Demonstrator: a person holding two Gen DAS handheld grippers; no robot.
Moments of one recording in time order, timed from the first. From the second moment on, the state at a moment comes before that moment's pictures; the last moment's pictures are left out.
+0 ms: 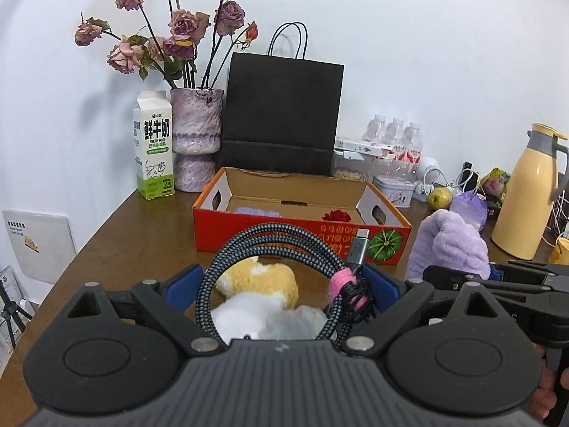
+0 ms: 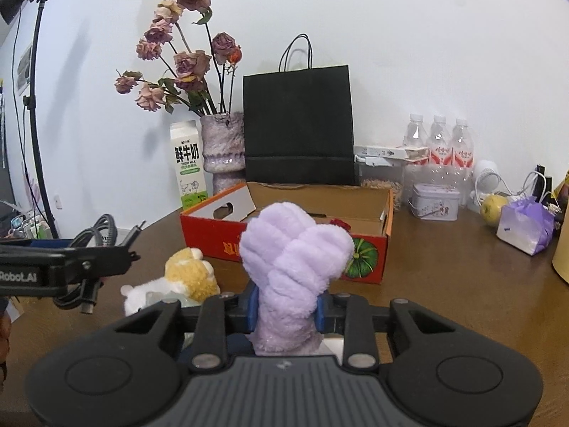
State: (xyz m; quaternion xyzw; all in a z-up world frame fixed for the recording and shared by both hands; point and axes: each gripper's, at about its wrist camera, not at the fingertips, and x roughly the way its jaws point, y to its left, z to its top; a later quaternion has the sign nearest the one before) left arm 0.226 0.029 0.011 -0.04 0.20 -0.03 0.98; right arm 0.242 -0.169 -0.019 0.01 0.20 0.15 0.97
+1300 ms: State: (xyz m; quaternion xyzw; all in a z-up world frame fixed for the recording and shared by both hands) left arm 0.384 0.022 0.039 -0.05 0.17 -0.03 0.98; right arm 0.390 -0.142 0.007 0.01 0.20 0.17 0.96
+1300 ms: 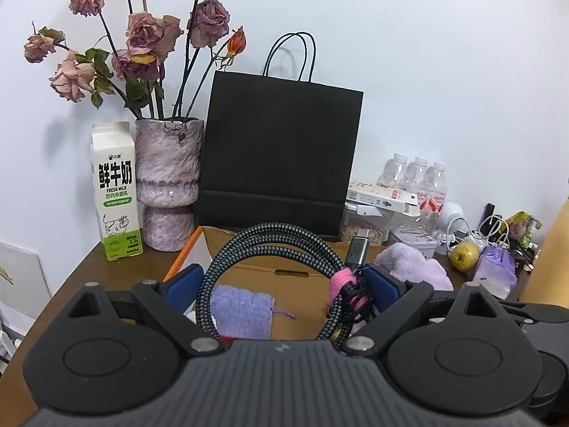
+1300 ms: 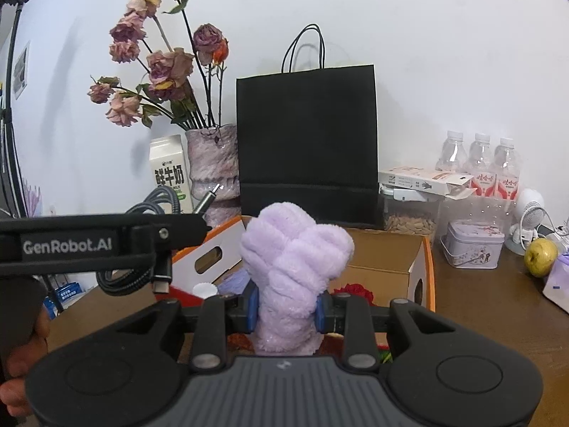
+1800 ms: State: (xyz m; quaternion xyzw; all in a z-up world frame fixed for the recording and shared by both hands) left arm 0.439 0.032 0.036 -0.06 0.18 -0.01 0.98; right arm 0.444 -0.147 0.004 0.01 0.21 0.16 0.97
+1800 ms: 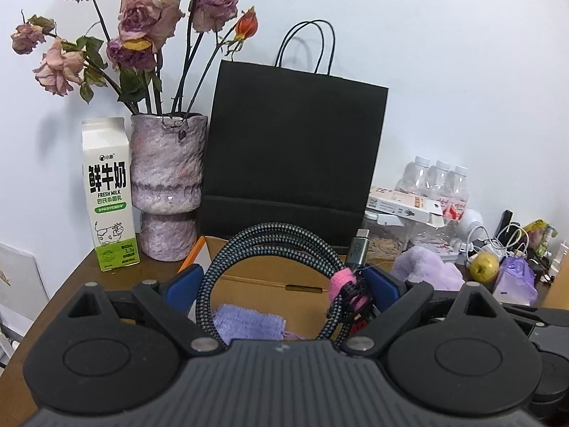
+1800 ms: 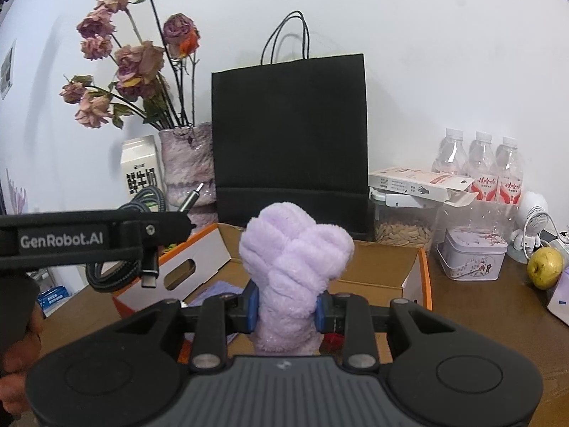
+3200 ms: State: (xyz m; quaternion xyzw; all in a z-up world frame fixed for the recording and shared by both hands) left arm 0.466 0.030 0.026 -0.05 0.21 -0.01 0.98; right arm 0.480 -0.154 -0.011 -0.01 0.24 0.11 0.97
